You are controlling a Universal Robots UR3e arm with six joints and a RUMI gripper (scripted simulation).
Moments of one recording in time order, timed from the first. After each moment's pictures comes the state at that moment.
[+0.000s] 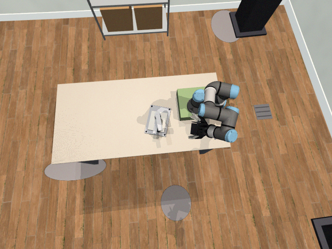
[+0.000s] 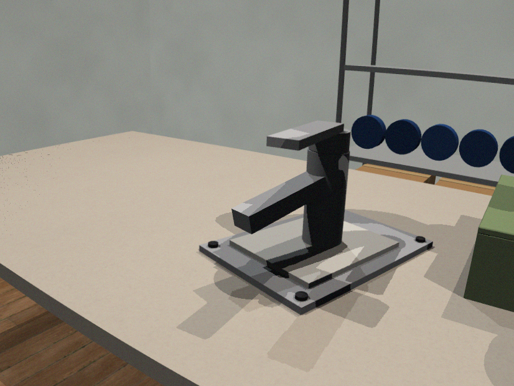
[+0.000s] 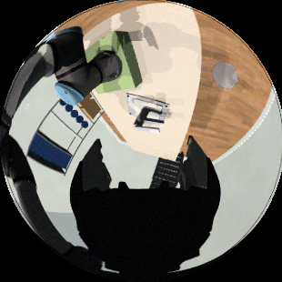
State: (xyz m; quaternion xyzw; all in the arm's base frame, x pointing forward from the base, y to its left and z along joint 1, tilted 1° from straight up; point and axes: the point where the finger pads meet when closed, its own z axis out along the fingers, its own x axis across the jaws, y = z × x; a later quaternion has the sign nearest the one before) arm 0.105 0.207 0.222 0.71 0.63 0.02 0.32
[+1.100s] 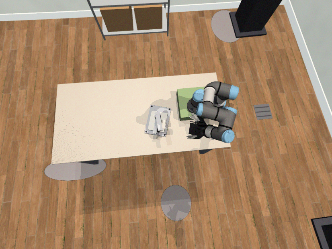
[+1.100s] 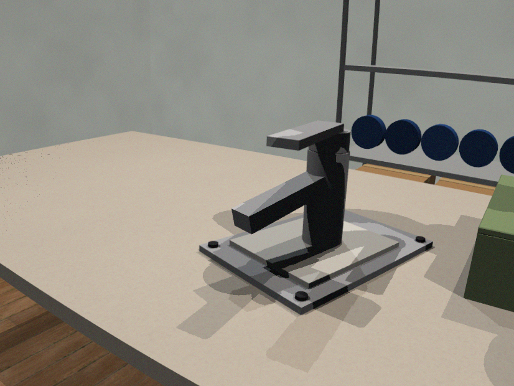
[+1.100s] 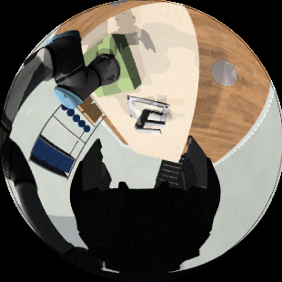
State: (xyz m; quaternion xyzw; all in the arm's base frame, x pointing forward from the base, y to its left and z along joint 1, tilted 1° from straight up) arm 0.109 0.206 0.218 0.73 0.61 0.01 0.31
